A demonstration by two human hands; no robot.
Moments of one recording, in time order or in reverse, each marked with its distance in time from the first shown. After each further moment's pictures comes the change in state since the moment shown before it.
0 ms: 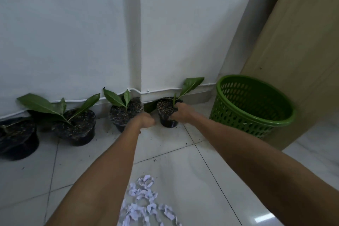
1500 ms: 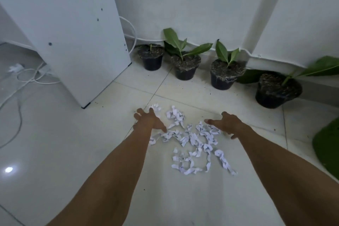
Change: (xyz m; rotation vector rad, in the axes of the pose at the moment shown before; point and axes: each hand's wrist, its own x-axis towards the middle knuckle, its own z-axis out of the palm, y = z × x) left_hand -0.200 -0.256 0.074 0.125 0.318 -0.800; right_hand -0.065 0.038 0.180 -0.321 -0.446 -0.237
